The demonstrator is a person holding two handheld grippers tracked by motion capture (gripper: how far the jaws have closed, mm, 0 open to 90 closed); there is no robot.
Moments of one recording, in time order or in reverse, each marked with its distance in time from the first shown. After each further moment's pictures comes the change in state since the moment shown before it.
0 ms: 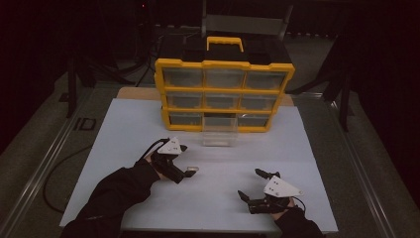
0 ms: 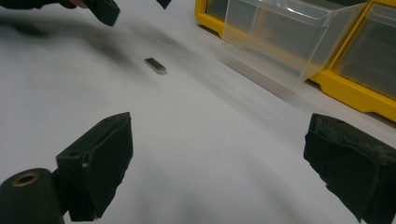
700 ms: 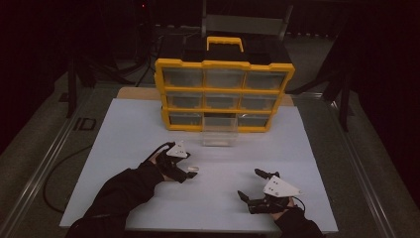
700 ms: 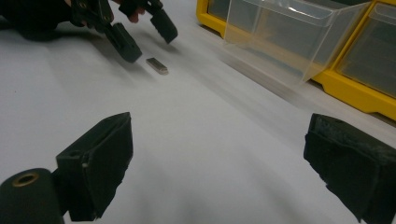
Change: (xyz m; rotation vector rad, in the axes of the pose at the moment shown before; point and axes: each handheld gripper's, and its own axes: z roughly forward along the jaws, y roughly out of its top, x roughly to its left) left arm 0.003 -0.013 0.025 0.126 -0.011 0.008; right arm 0.000 0.000 0.001 0.001 0.006 0.001
